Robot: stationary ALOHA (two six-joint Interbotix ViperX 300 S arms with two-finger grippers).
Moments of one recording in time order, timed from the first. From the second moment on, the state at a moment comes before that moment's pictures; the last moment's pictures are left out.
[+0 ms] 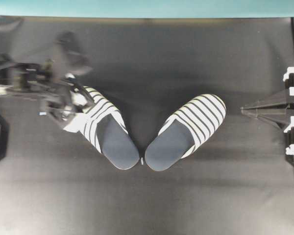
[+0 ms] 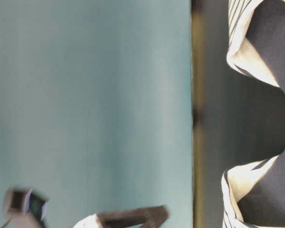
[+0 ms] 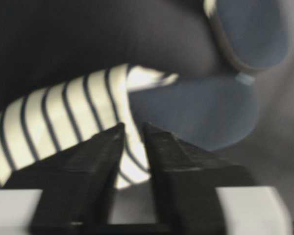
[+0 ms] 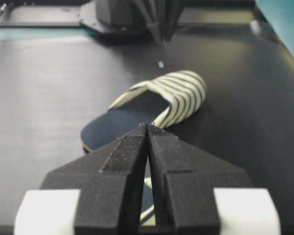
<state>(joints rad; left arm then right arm) 0.17 -0.27 0.64 0.04 0.64 -0.39 0.00 -1.01 1.21 0.00 -0.09 0.00</state>
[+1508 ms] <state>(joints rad) 0.21 0.05 0.41 0.06 0.82 -0.11 0.00 -1.06 1.26 0.00 -0.07 0.00</state>
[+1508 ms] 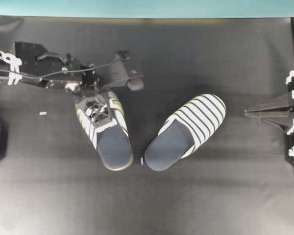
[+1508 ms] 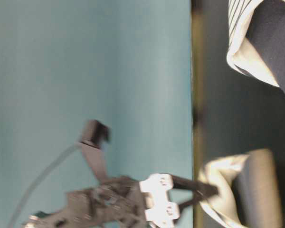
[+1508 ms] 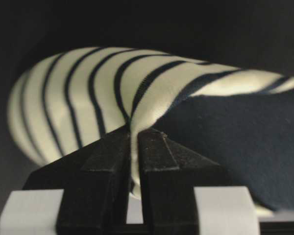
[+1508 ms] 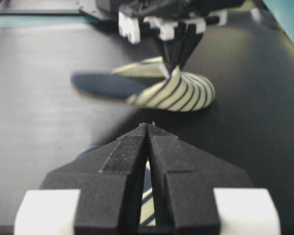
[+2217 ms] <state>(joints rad) 0.20 0.11 0.32 0.06 0.75 0.10 0.00 -1.06 1.27 0.02 -0.07 0.00</state>
